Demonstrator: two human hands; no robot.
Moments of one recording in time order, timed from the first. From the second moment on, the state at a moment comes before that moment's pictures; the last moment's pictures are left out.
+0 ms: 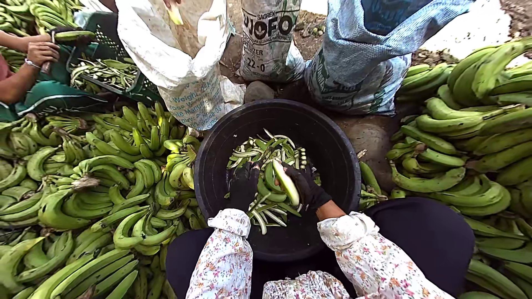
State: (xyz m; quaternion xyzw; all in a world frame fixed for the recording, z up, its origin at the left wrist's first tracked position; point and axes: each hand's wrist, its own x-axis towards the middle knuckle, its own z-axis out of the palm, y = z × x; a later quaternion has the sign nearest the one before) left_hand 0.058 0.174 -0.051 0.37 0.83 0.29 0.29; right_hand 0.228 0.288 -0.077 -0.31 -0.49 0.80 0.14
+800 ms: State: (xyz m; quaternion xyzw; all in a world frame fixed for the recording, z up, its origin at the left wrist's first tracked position) left_hand 0.087 0.165 -0.049 0.44 0.78 0.31 0.31; right_hand 0.230 0.308 -0.084 -0.34 -0.29 0.87 0.20
